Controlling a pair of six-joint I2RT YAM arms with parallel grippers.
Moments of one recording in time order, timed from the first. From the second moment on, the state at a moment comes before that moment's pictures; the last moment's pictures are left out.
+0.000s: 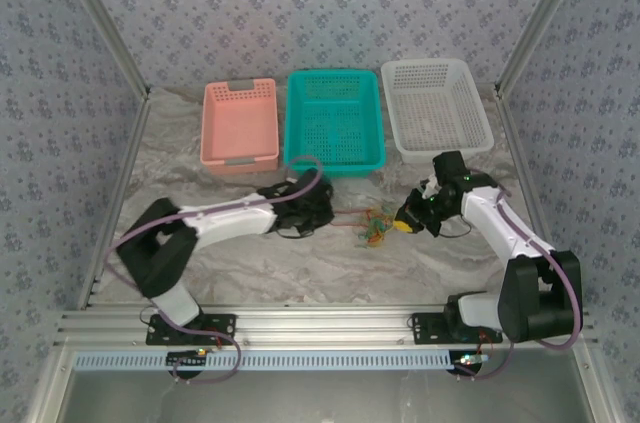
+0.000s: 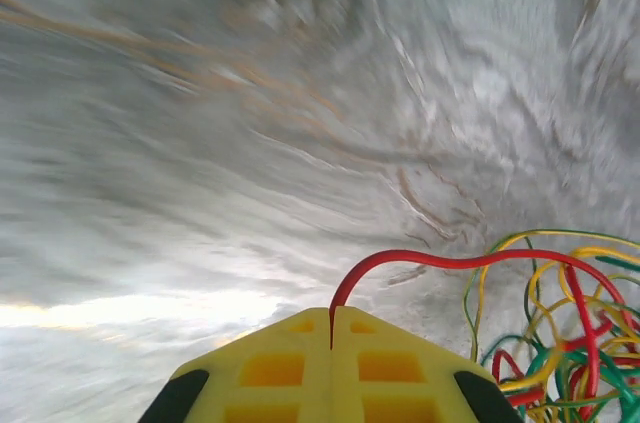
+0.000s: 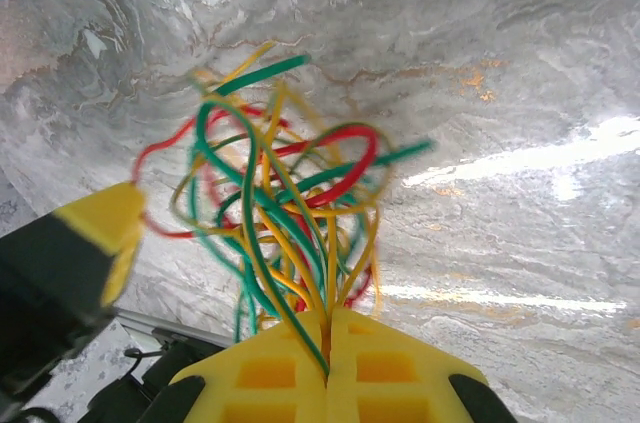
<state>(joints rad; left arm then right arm) -0.88 1.61 0.97 -0.32 0.00 -1.21 0.14 1.29 0.84 -0.88 -0.59 0.67</state>
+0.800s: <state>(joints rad) -0.41 0.91 0.72 -0.78 0.06 -1.05 0.10 1.44 1.01 -0.97 -0.35 0.50</state>
